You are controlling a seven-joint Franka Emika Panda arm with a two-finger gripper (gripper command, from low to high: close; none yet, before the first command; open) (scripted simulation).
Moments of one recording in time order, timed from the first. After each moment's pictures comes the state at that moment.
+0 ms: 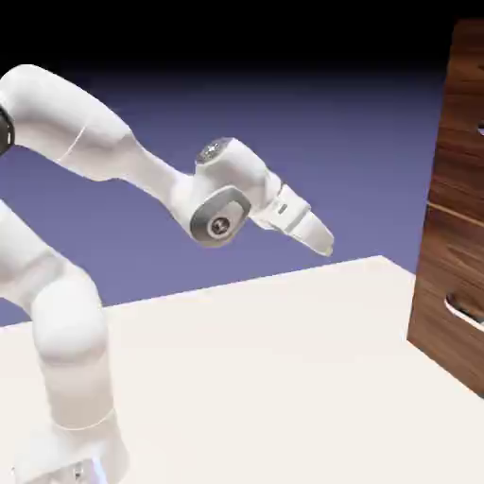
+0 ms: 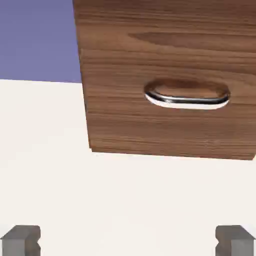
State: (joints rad) arm 0.06 -0.57 -0.04 -2.79 0.00 3.05 0.76
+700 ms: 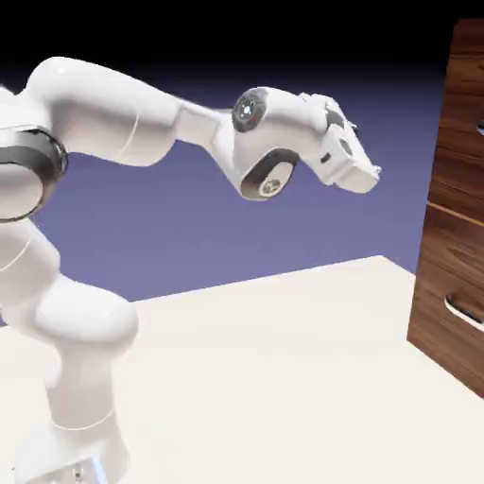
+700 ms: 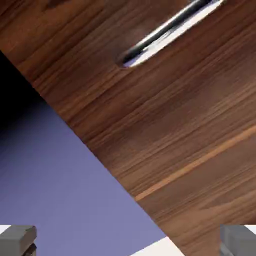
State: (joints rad) arm 0.82 -0.56 -0.74 -2.41 0.09 3.25 1.09
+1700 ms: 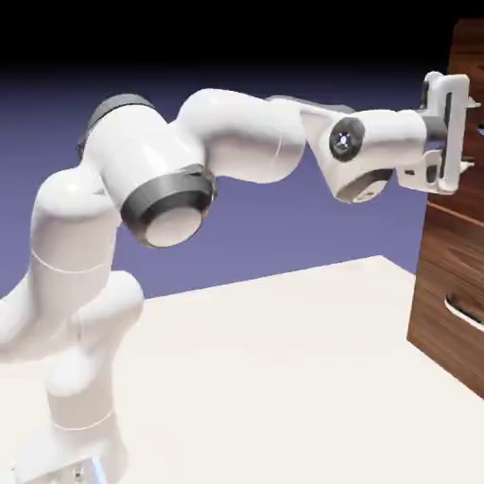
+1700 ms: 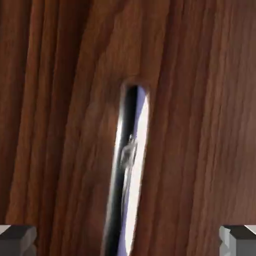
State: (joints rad) arm 1.90 -0.54 -1.75 -1.86 0.20 3.55 1.56
